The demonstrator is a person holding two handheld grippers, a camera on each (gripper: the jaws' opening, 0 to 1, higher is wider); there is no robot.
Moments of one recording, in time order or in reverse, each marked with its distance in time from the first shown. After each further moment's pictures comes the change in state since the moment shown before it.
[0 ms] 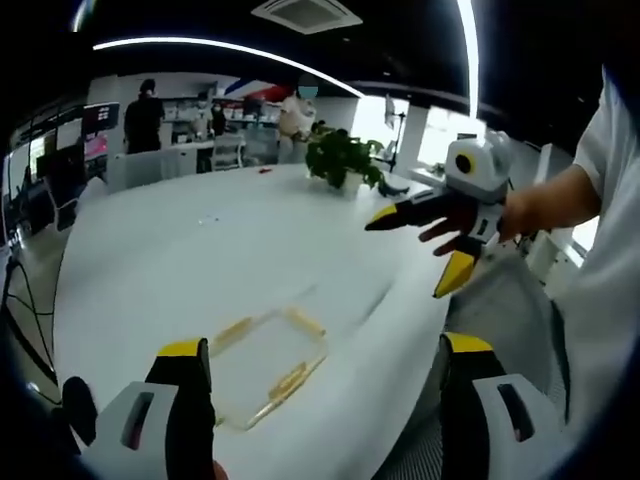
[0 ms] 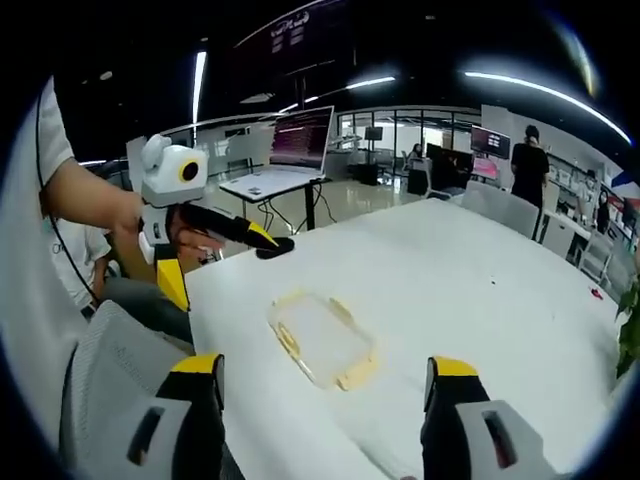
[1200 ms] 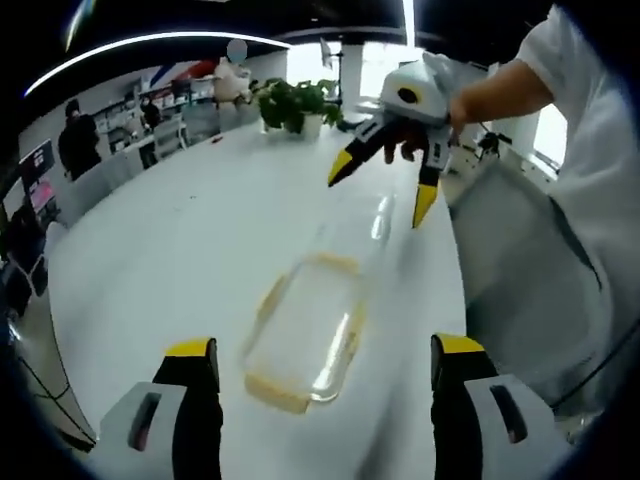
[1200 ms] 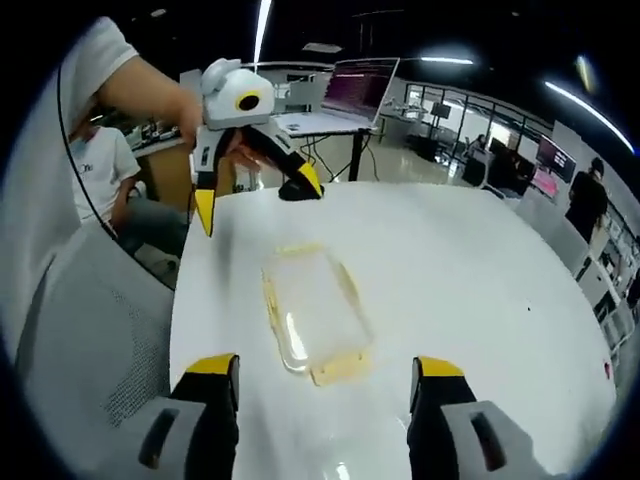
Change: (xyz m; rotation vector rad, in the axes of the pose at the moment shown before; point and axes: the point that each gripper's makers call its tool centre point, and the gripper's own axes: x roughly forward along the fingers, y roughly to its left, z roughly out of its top) left arm 0.006 0.067 -0.048 0.300 0.262 -0.169; right arm 0.058 -0.022 -0.034 -0.304 0.270 0.189
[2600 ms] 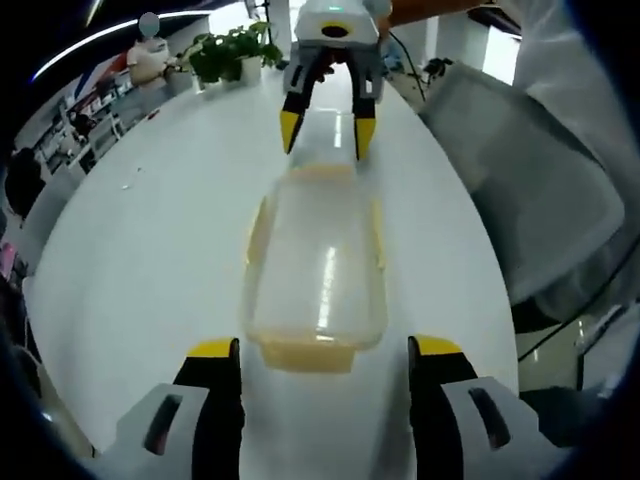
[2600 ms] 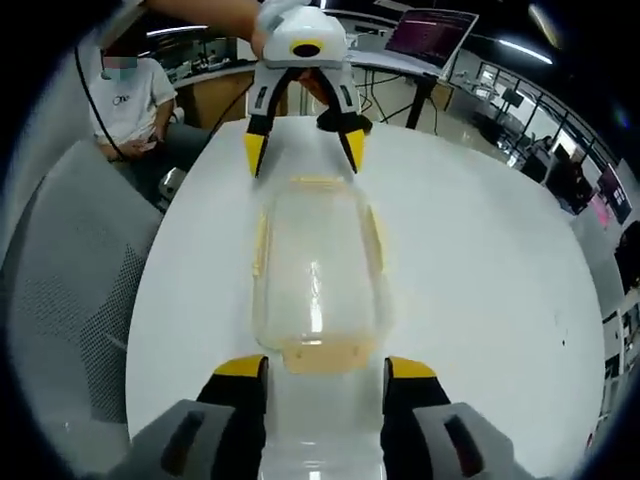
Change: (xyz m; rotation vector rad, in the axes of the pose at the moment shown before) left arm 0.033 0.030 -0.064 0.210 0.232 -0.145; right arm 0.057 -0.020 -0.030 -0.160 0.194 0.146
